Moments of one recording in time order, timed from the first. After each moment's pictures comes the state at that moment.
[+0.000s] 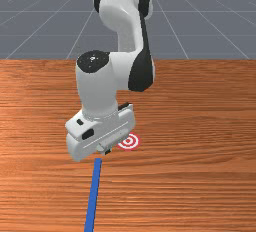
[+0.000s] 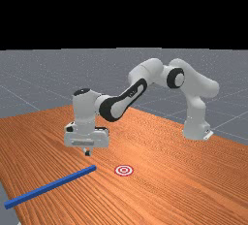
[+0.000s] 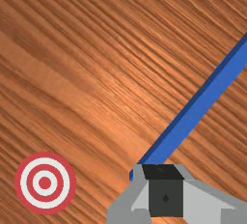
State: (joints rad) arm -0.05 1.02 -0.07 -1.00 0.10 1.99 -0.03
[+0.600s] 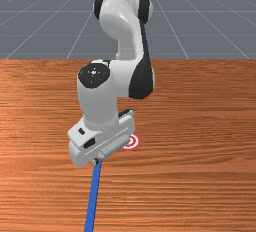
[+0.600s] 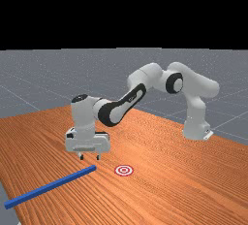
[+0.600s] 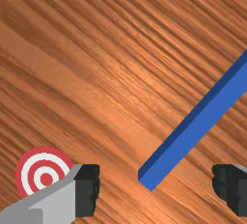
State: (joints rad) arm -0.05 1.10 -0.07 -0.91 0.09 1.89 -0.02
